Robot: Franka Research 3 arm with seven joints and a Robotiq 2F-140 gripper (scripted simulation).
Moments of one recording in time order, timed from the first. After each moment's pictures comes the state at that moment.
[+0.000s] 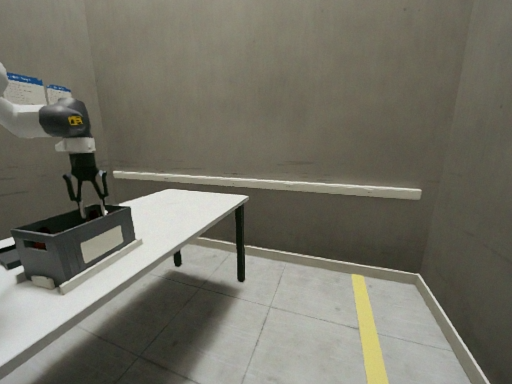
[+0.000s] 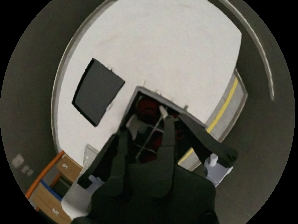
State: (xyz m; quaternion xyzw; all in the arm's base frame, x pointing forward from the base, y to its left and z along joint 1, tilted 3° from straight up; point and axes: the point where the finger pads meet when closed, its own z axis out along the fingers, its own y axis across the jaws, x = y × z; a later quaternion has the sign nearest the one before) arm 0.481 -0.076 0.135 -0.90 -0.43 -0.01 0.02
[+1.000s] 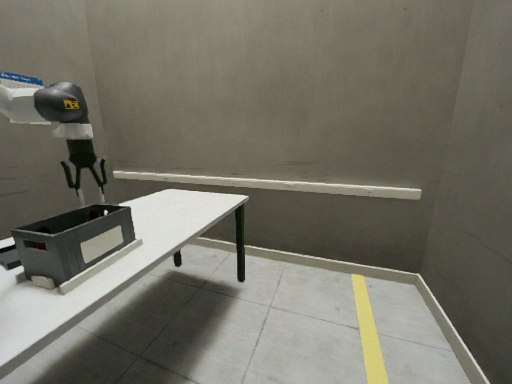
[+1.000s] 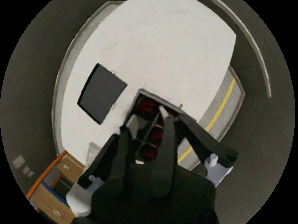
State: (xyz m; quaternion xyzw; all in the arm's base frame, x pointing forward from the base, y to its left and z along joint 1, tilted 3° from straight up) arm 0.487 -0.077 0.184 -0.90 -0.42 -0.02 0.02
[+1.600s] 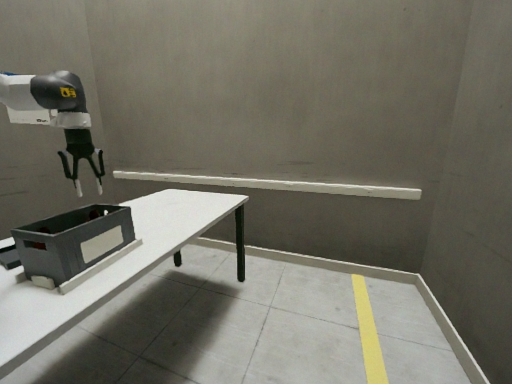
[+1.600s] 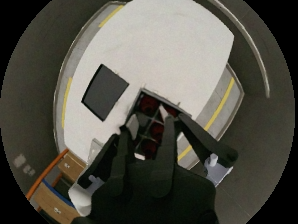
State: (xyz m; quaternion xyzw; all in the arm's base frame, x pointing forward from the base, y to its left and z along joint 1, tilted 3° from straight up) arm 0.484 -0.080 0.219 -0.90 -0.43 -0.02 0.02
